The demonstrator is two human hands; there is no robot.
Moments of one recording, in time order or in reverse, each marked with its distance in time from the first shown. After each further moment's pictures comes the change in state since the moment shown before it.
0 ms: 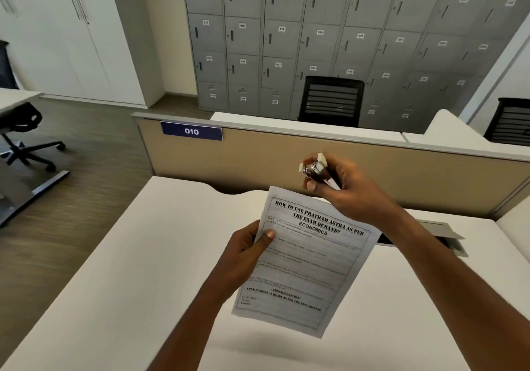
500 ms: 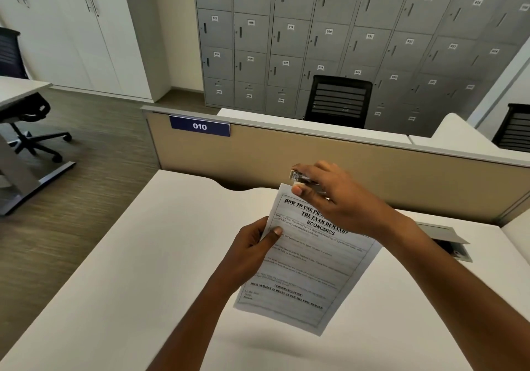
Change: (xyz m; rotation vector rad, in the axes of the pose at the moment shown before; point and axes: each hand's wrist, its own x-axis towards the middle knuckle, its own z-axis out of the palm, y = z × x) left_hand 0.000 -0.002 -0.001 0.047 0.011 0.030; right_hand 0.001 -0.020 0.023 -0.500 -0.136 0.006
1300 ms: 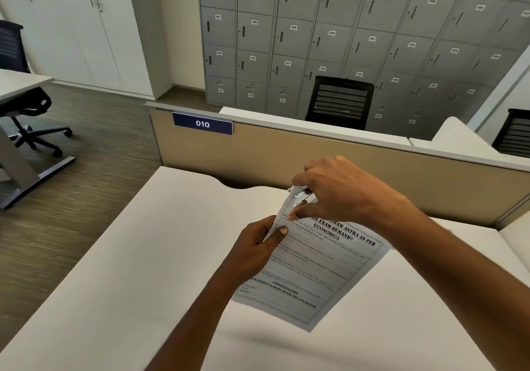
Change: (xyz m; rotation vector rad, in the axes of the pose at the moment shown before) left_hand 0.001 -0.003 0.001 0.088 -0.007 0.050; right_hand 0.013 -0.036 -0.019 -0.568 -0.126 -0.162
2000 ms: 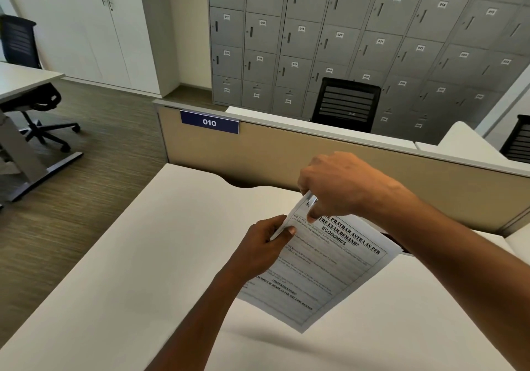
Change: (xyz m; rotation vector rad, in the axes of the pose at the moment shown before) left_hand 0.002 0.002 0.004 0.146 0.017 0.014; right_hand 0.010 -0.017 -0.025 -0.192 -0.166 0.003
